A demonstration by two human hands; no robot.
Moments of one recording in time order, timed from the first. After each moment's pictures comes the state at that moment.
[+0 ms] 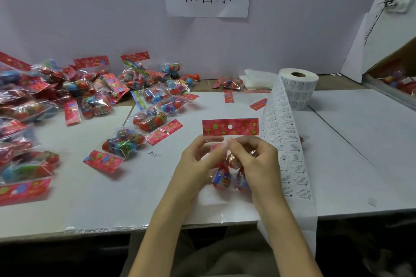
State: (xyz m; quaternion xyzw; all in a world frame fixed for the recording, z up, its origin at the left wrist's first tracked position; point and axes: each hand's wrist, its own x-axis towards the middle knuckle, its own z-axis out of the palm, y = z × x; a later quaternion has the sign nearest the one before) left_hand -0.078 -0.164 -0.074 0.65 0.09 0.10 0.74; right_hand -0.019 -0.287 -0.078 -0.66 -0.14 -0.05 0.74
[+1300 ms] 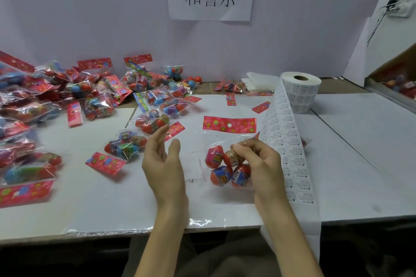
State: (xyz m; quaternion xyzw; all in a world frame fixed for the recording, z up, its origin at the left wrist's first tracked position) left_hand -0.077 -0.155 -0.075 0.51 0.25 0.44 0.69; right_hand -0.021 -0.288 -0.078 -0.65 -0.10 0.03 0.75
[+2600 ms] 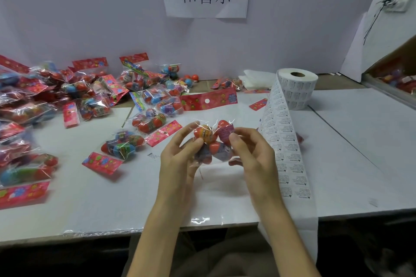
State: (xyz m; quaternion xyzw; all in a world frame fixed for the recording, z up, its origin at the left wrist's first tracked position) left_hand -0.080 -0.157 -0.067 0.54 0.11 0.22 0.81; right_hand -0.023 -0.286 -0.076 -0.64 -0.20 -0.03 0.74
